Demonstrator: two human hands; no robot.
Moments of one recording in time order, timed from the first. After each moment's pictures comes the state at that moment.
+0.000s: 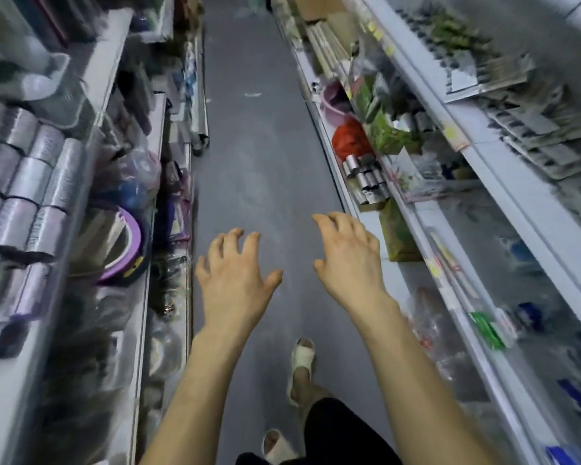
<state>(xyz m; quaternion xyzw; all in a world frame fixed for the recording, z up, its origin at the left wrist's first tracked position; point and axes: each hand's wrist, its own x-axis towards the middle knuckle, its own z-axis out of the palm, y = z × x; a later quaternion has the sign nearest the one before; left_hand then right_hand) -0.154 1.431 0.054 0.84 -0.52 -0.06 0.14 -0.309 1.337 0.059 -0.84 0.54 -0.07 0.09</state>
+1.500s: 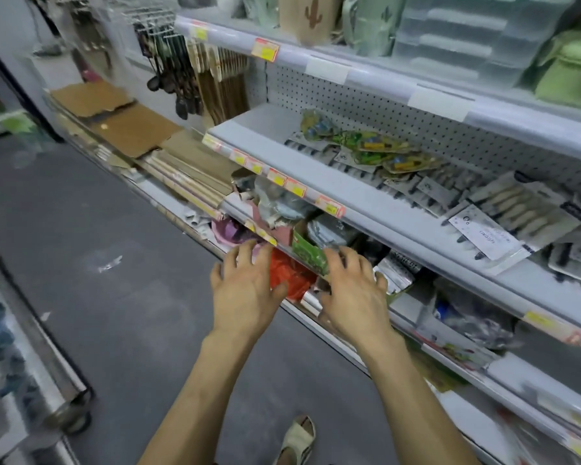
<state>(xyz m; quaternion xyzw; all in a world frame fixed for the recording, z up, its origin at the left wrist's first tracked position) 0.097 0.499 0.061 0.56 -0.81 -0.06 0.13 -0.074 0.563 0.053 -0.57 0.81 -0.11 0.08</state>
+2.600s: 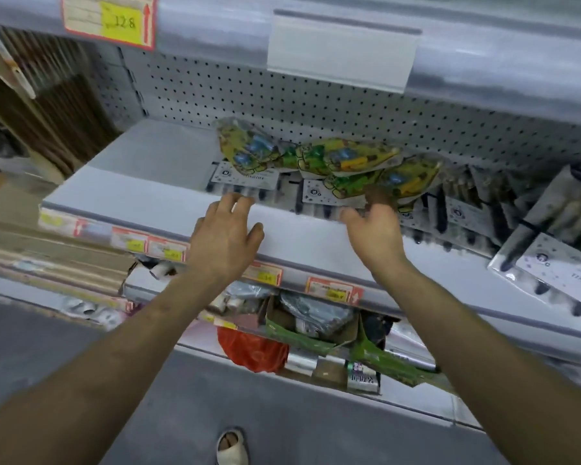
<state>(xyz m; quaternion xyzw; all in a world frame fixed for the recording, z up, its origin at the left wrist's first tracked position) -0.087 0.048 -0.036 0.33 -0.93 -0.11 0.14 -0.259 0.212 -0.016 -0.20 0.87 -0.43 0.11</state>
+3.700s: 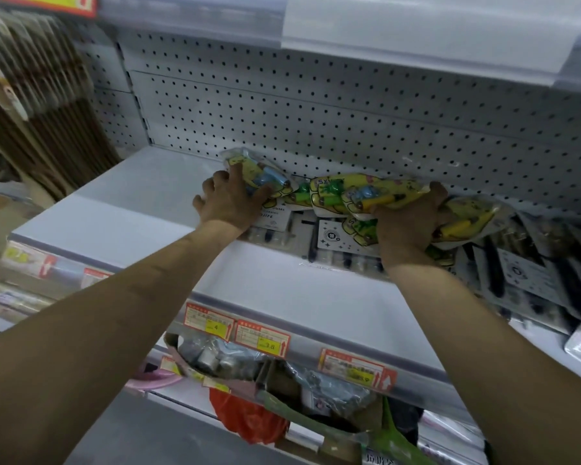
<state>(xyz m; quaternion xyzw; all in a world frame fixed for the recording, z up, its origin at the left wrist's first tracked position) -0.214 -0.092 -0.060 0.46 -0.85 -0.18 0.18 -0.366 0.121 -0.040 -0.04 0.83 -0.56 0.00</state>
